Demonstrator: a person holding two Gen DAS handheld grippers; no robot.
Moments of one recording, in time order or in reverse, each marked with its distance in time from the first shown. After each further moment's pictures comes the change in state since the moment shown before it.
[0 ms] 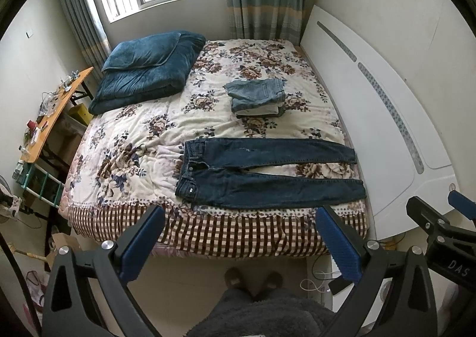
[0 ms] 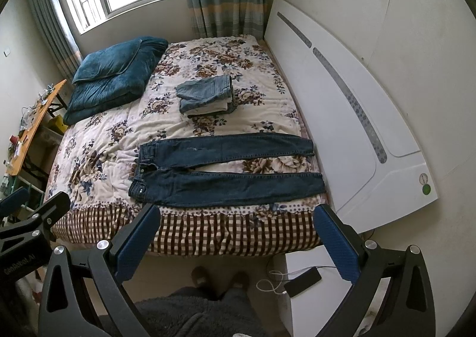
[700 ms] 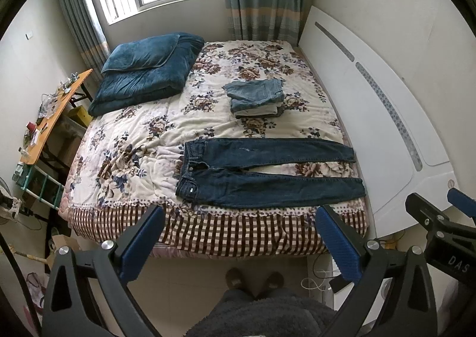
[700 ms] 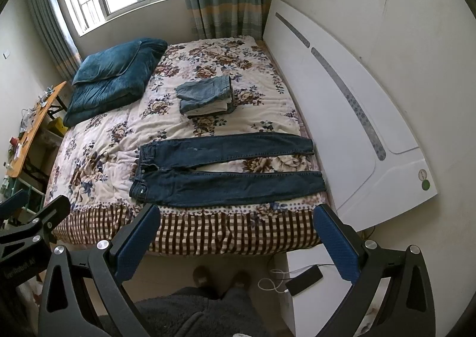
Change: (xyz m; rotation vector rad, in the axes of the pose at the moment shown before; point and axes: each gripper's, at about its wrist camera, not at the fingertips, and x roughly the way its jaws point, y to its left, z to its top) left arm -0.005 0.004 0.003 0.003 -0.003 -0.006; right arm -0.007 0.003 0.002 0.008 -0.005 -0.002
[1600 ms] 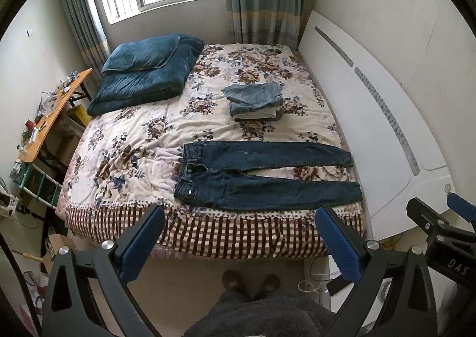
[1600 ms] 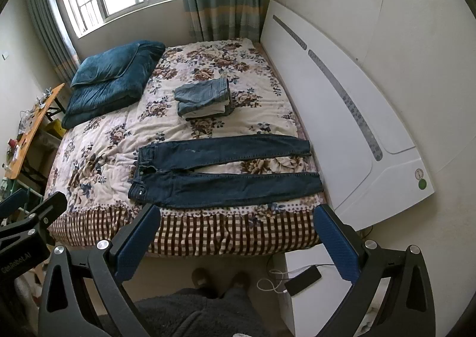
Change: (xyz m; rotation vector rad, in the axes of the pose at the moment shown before) left arm -0.006 -0.008 0.000 -0.002 -0.016 -0.006; right arm -0.008 -0.004 -0.003 0.007 -0.013 -0.006
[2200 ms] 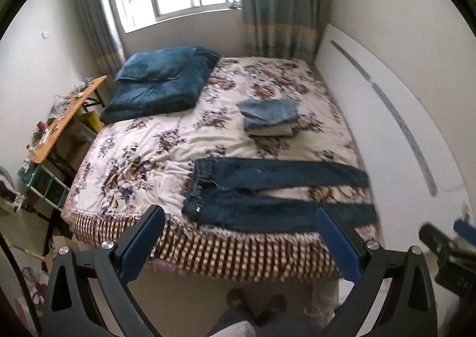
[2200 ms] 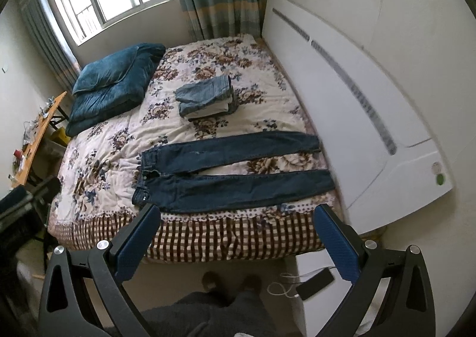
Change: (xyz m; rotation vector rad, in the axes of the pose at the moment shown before) left arm 0.042 -0.002 0.023 -0.058 -0.086 0.095; right arm 0.055 -0.028 0.013 0.066 0.034 0.067
